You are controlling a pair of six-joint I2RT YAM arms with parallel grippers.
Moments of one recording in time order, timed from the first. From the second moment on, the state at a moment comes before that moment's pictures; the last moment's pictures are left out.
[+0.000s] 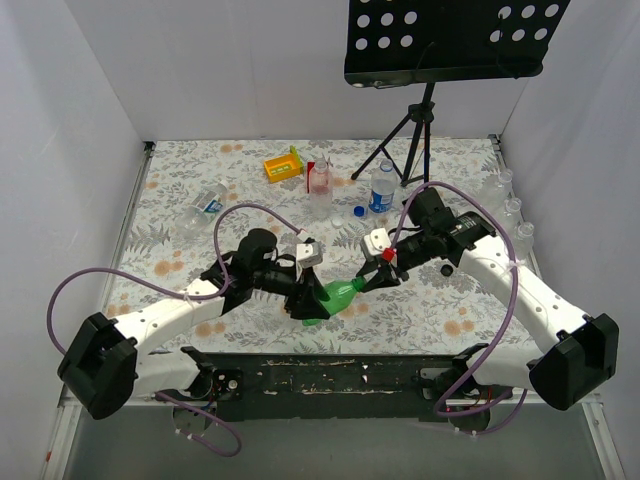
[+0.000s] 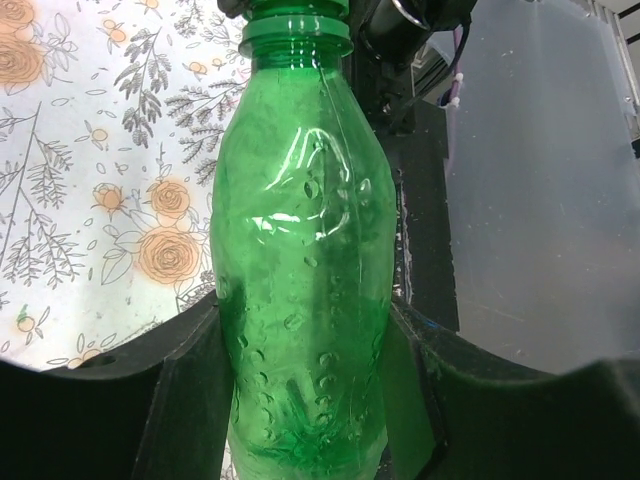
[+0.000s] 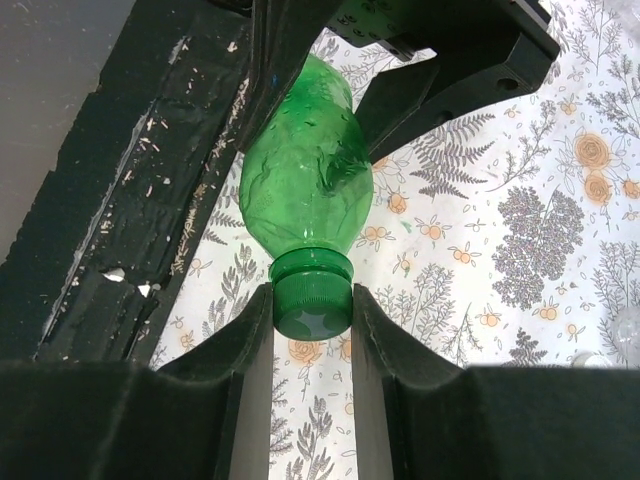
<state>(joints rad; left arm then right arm) -0.70 1.17 0.63 0.02 0.92 0.00 0.56 1.23 1.12 -0.96 -1.02 -1.16</state>
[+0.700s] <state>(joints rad) -0.72 1.09 0.63 -0.08 0.68 0.11 0.40 1.22 1.06 -0.78 -1.07 -0.72</state>
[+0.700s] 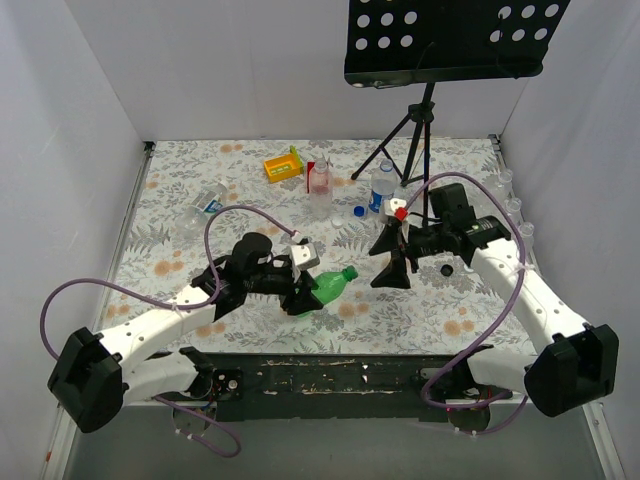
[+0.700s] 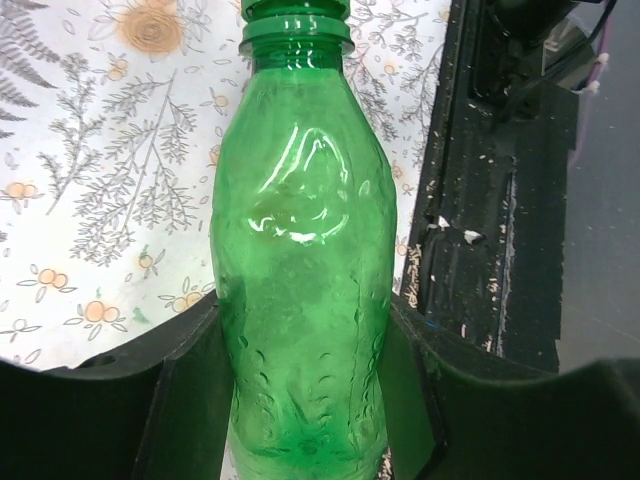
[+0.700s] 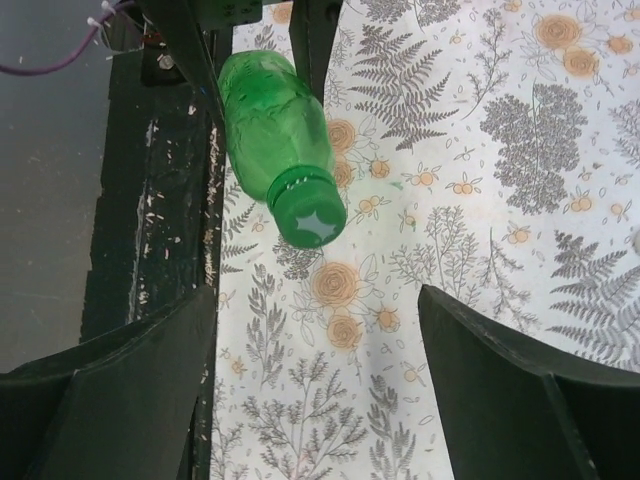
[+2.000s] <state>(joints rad) -1.00 1.20 0.62 0.09 0.18 0.13 0.25 1.27 0.74 -0.26 -1.27 0.16</state>
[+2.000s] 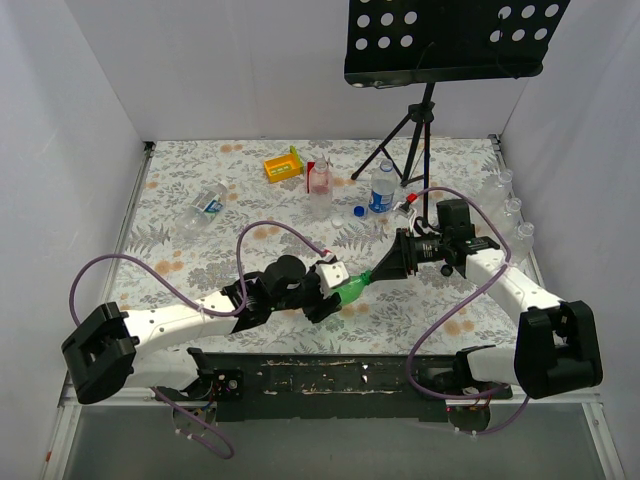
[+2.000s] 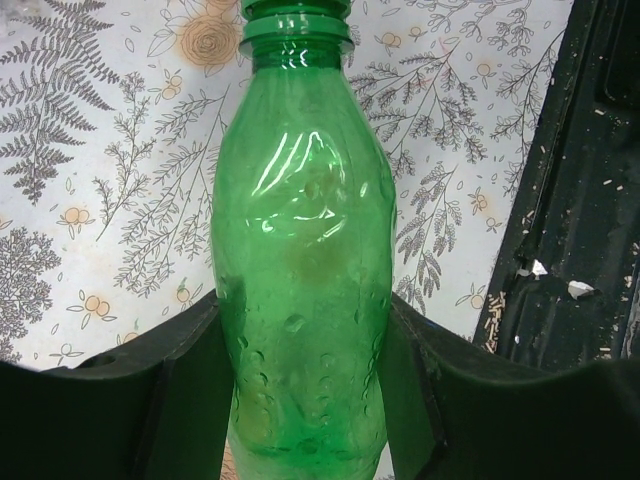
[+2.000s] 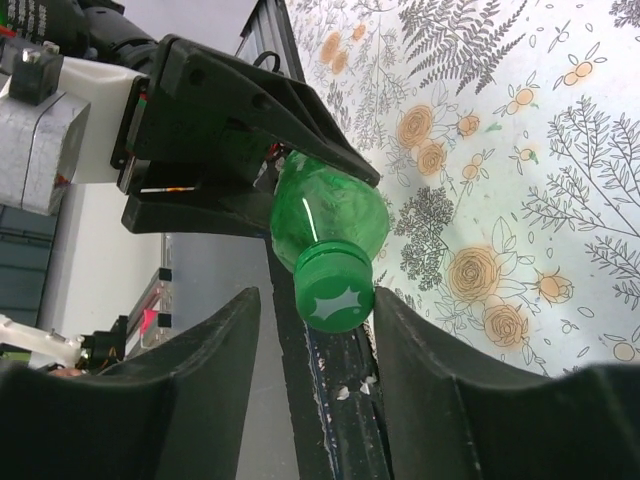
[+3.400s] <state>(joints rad) -0.70 1.25 0.70 -0.04 1.04 -0.03 0.47 1.13 0.98 -0.89 -1.15 -1.19</state>
